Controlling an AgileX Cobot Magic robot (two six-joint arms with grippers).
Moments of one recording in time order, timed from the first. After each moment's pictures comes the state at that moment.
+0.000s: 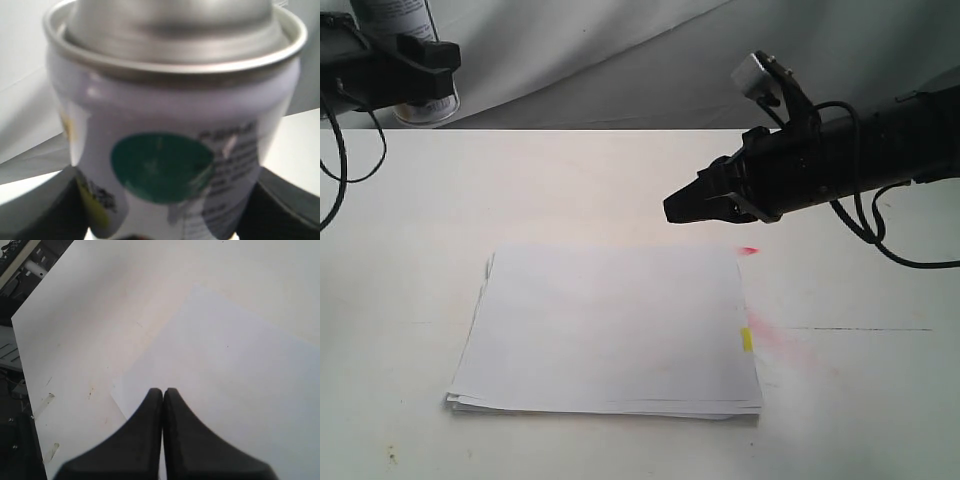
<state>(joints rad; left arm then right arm) -0.01 1.51 -0.92 0.73 -0.30 -0.67 -0.03 1.72 -1.07 1.26 0.90 -1.16</state>
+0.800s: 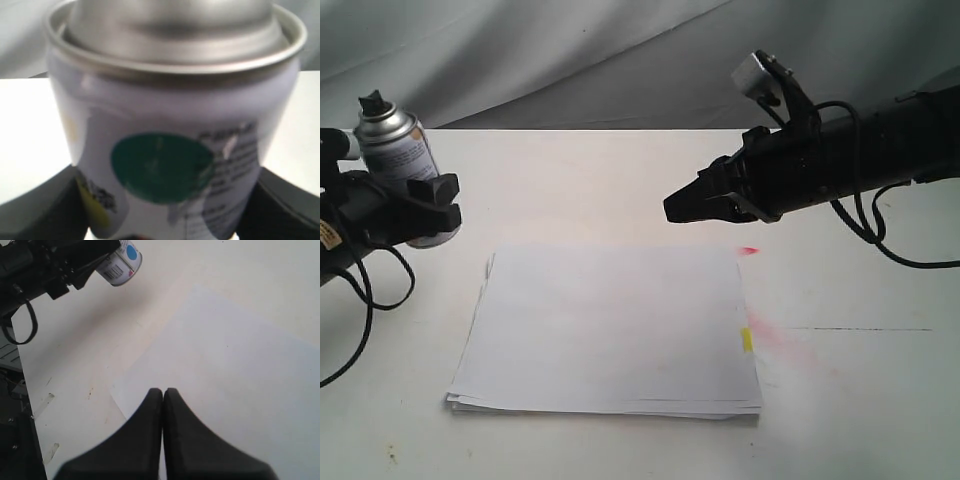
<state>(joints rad) -0.01 1.68 -0.55 0.14 -0.71 -0.19 -0.03 1.72 -1.07 1.26 0.90 -1.16</state>
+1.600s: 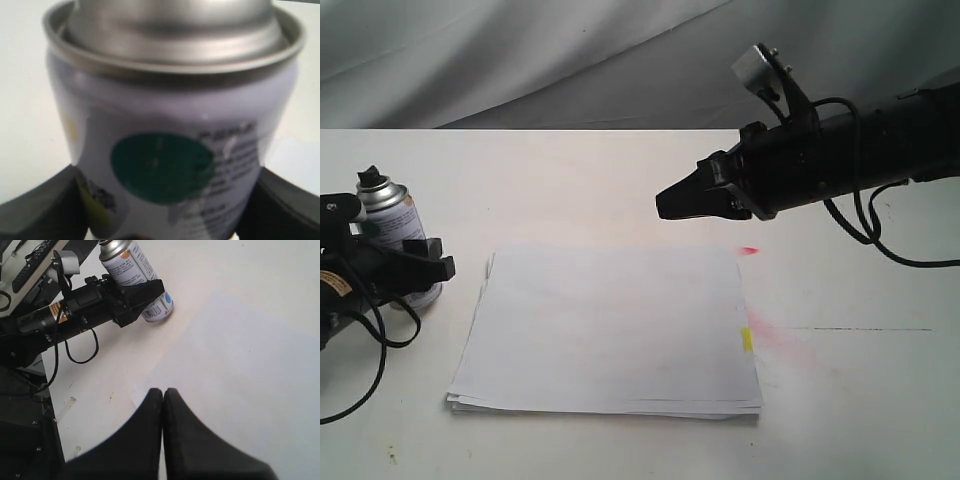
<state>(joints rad) -0.01 1.86 -0.48 -0.09 -0.76 -0.10 -0.03 1.72 -1.07 1.30 0.95 -1.16</state>
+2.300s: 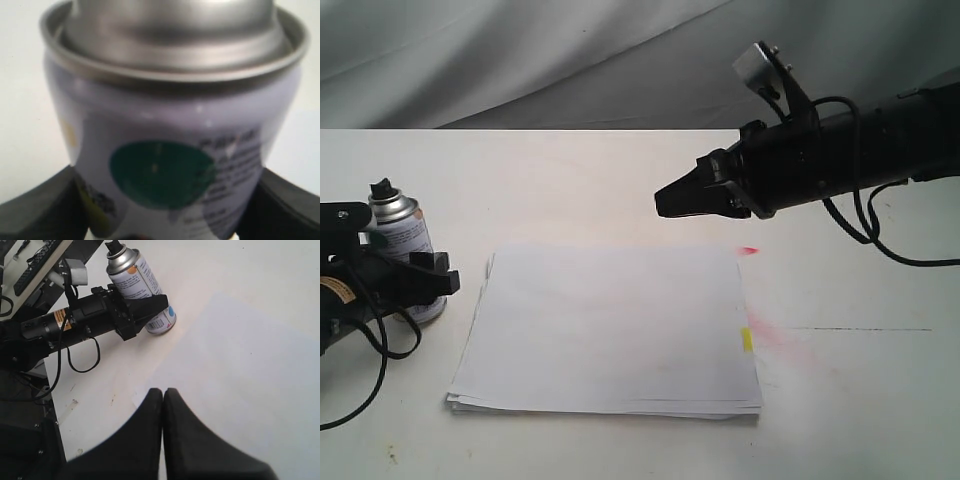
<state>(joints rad) -0.01 1.86 -0.48 -0.04 -0.69 -0.10 -0.03 1.72 -1.07 1.32 0.95 -1.16</state>
